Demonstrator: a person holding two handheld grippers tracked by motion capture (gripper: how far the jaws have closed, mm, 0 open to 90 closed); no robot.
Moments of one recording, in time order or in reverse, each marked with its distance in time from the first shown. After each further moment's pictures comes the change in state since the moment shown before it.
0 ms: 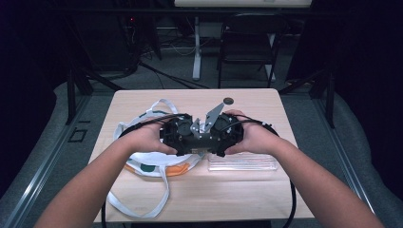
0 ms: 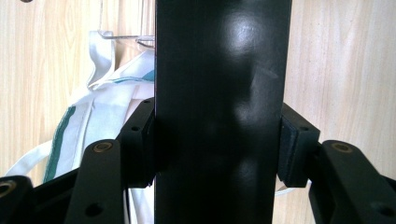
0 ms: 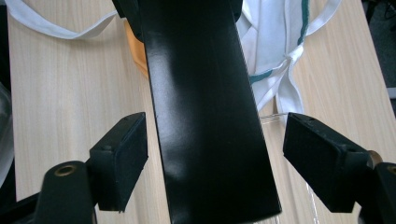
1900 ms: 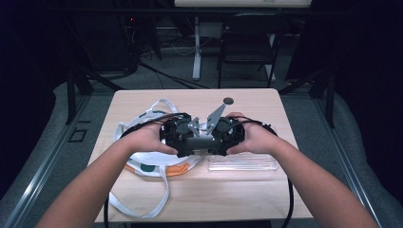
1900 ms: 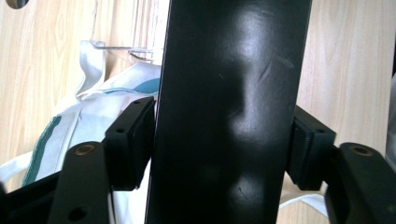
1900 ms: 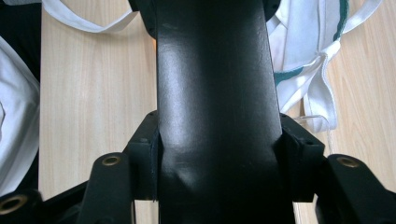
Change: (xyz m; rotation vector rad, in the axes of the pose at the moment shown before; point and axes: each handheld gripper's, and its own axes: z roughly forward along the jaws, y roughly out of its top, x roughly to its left) left arm 0.003 -0.005 0.005 -0.080 -0.044 -0.058; right arm -0.004 -0.009 0.009 -0.005 0.108 -0.018
